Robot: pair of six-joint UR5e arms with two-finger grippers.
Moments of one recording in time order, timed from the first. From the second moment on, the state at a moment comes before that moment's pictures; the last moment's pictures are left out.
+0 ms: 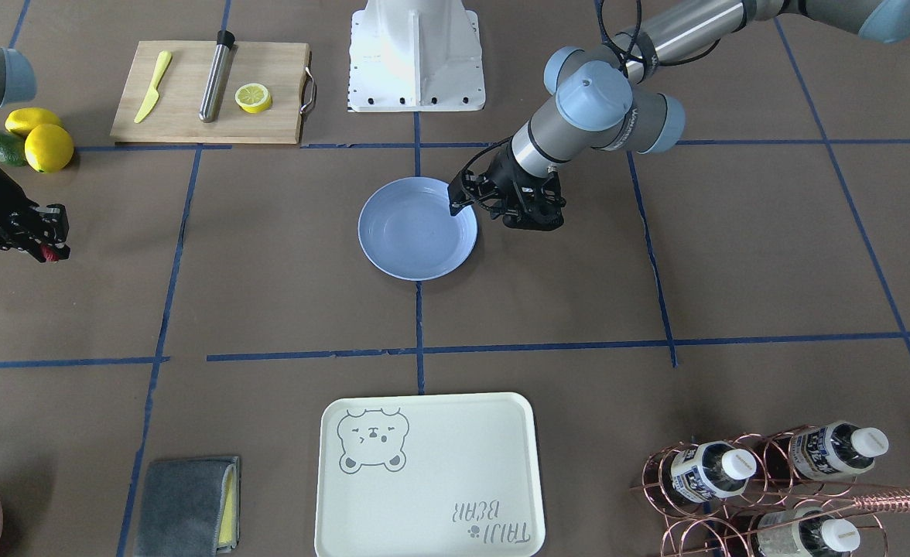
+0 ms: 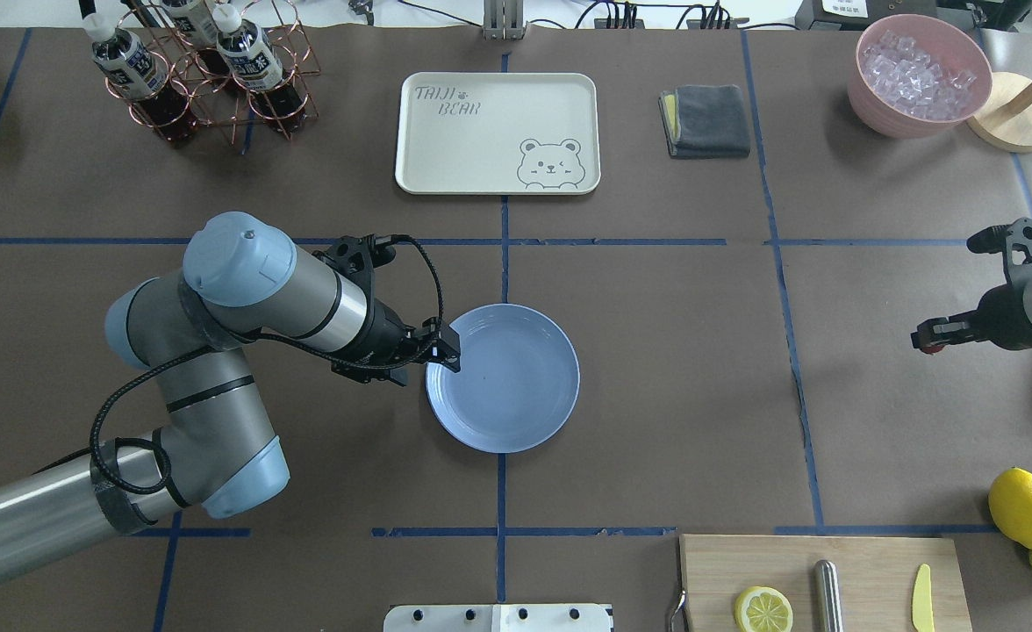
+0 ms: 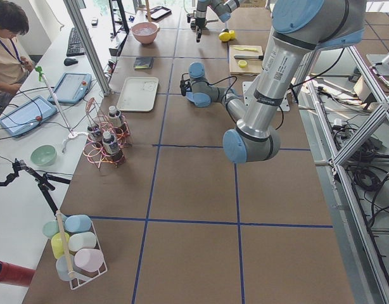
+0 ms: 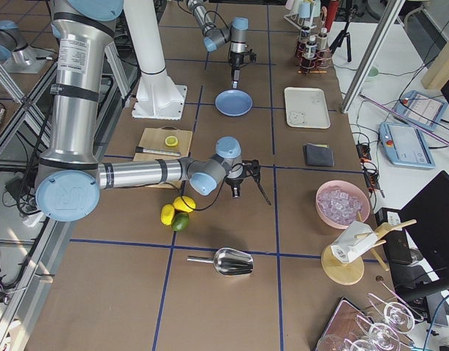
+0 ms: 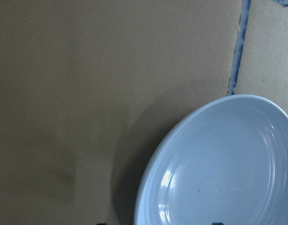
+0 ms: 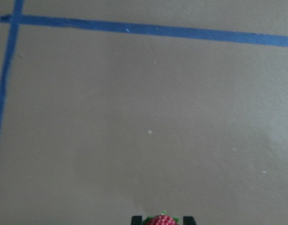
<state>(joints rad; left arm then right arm) -0.55 -2.08 -1.62 -2.19 -2.11 -1.49 0.89 -1.70 1.74 -0.87 2.08 0.88</state>
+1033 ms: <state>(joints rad) -0.68 -1.76 -1.93 -2.19 -2.10 -1.42 0.45 -1.02 1.71 -1.21 1.80 1.63</state>
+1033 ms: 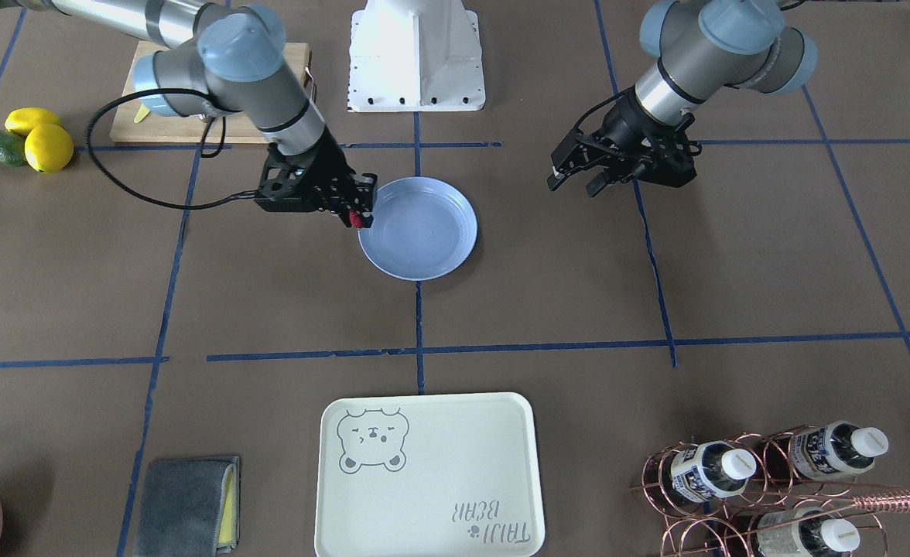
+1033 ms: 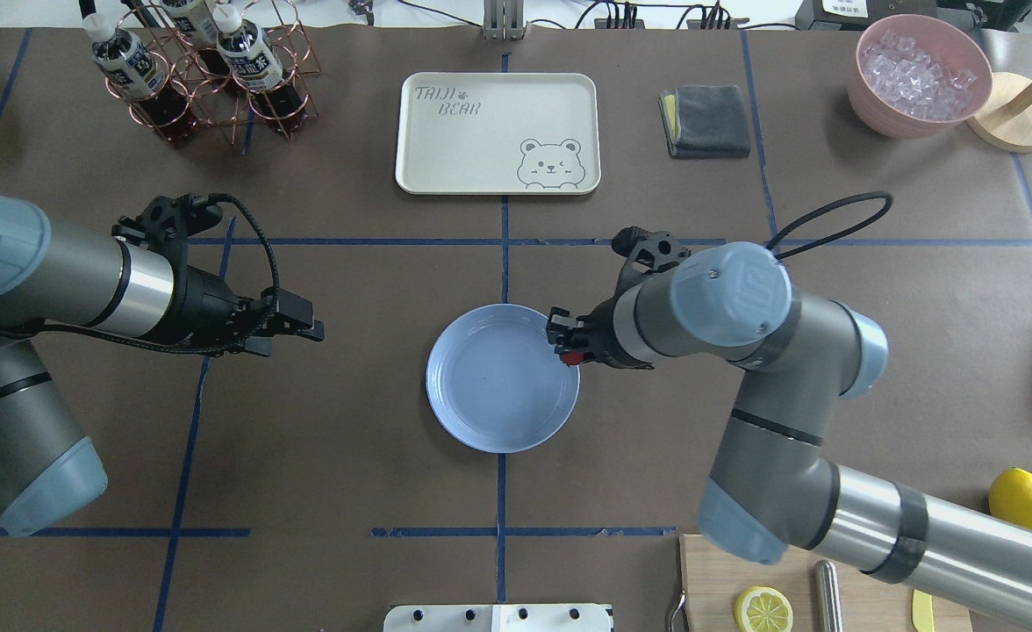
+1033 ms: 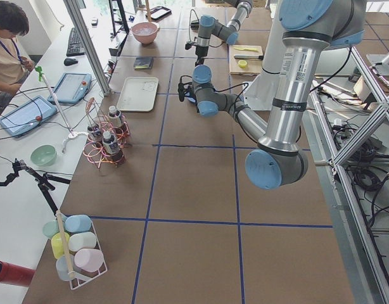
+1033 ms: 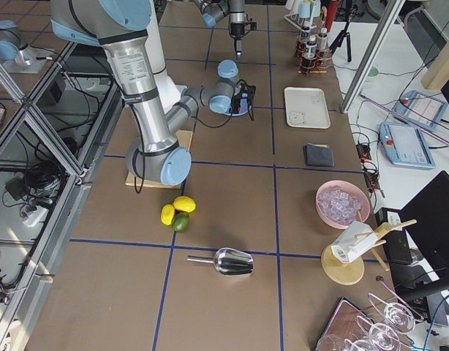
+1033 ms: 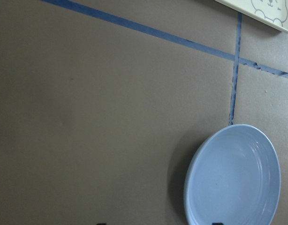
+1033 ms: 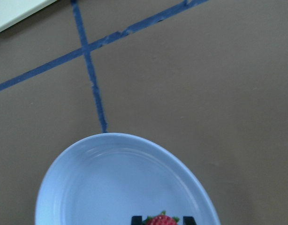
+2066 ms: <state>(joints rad) -0.68 -1.74 -1.93 -2.19 -2.10 -1.41 0.38 -0.86 1.55 -1.33 1.71 1.69</state>
